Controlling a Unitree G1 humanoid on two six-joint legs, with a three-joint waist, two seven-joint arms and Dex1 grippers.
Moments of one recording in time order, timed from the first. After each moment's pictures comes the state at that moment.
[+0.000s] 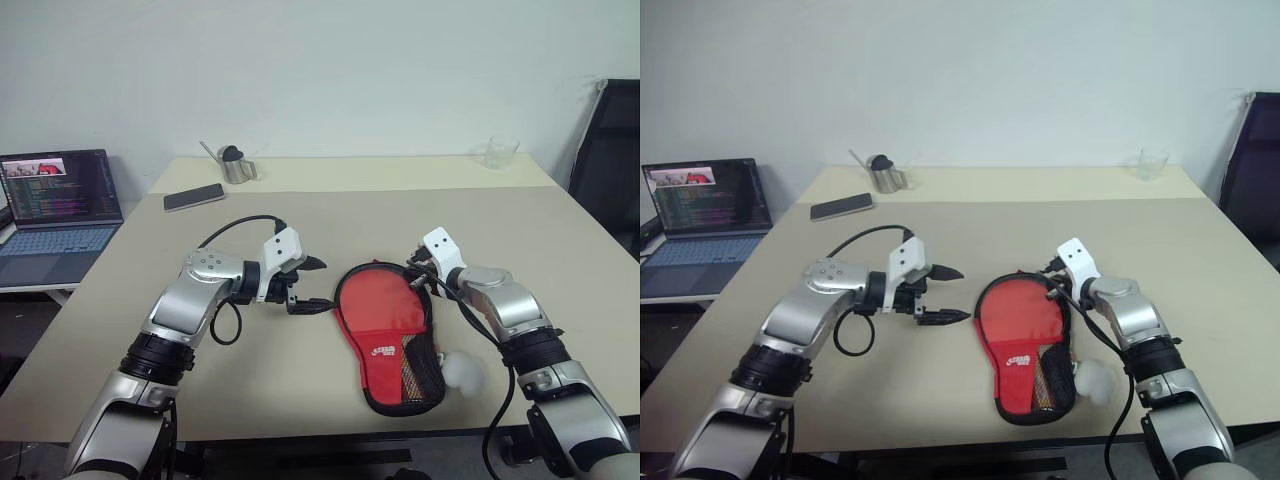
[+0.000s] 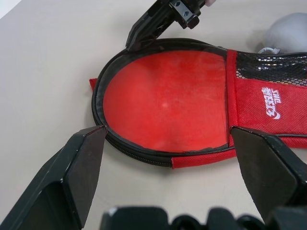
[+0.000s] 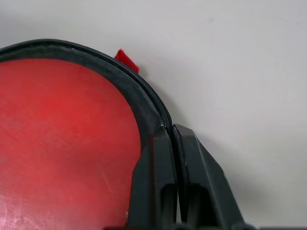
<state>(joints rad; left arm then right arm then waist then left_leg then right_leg) -0.70 0.61 -0.20 0.13 -0.20 0.39 -1.17 -0.77 -0.42 0.16 0.41 0.09 0.59 0.57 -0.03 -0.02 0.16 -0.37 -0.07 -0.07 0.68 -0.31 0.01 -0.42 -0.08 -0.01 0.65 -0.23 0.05</state>
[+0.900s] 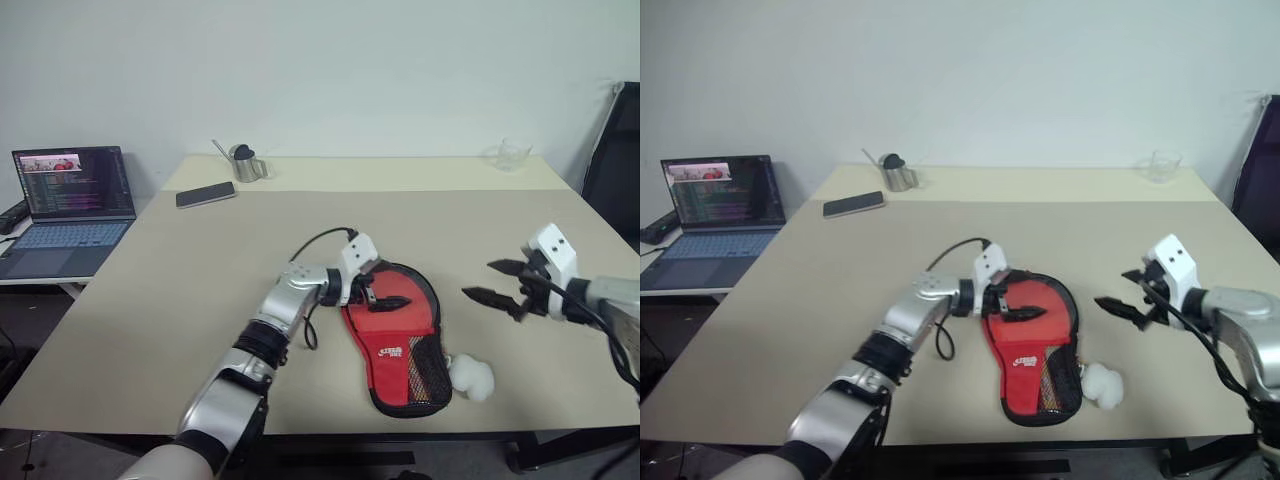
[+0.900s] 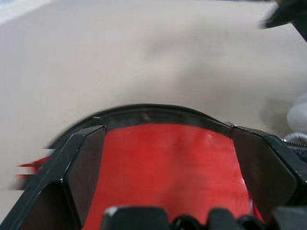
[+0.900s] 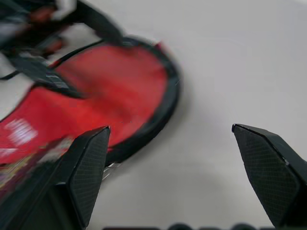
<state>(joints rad) -0.88 0.13 -0.27 0.71 -0.08 0.06 -0.99 -0.30 -0.86 -0.22 -0.28 0.45 0.86 0.91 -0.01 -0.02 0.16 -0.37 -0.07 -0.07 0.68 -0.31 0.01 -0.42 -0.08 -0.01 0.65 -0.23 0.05</state>
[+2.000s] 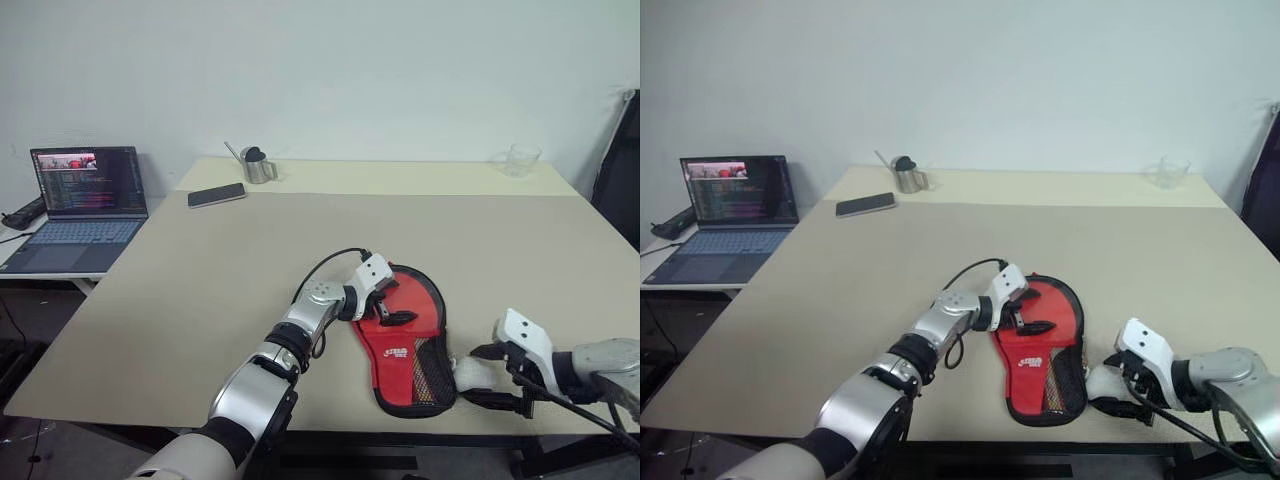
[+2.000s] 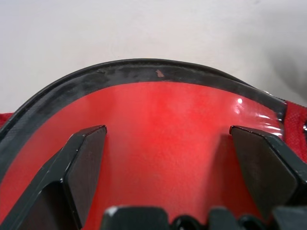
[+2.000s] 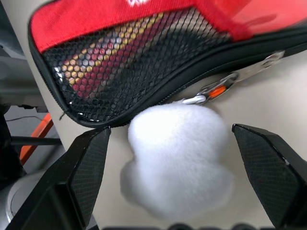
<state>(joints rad) -0.98 0.02 -0.23 1.07 0.02 -0.09 -0.93 -0.05 -0.99 0.01 -0.41 0.40 0.77 0.98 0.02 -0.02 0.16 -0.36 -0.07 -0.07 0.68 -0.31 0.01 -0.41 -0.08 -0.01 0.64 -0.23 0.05</state>
